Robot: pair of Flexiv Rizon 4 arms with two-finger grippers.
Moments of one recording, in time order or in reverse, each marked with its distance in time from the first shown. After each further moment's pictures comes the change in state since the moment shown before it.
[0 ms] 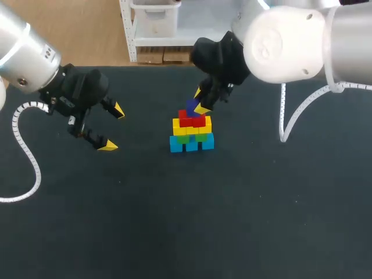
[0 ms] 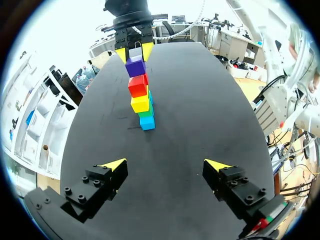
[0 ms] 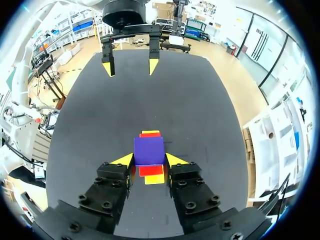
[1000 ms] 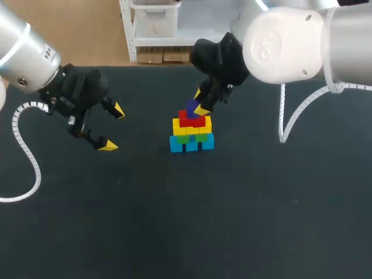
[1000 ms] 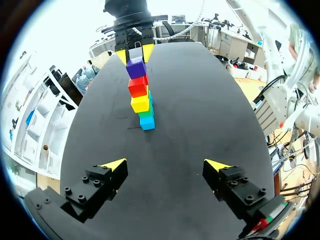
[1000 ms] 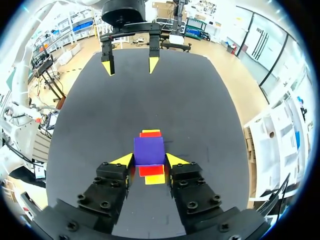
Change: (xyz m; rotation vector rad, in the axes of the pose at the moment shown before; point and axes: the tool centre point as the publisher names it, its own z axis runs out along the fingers) left arm 0.000 0.000 0.000 0.000 0.000 0.000; right arm 0.002 0.000 0.003 -0.005 0.004 0.005
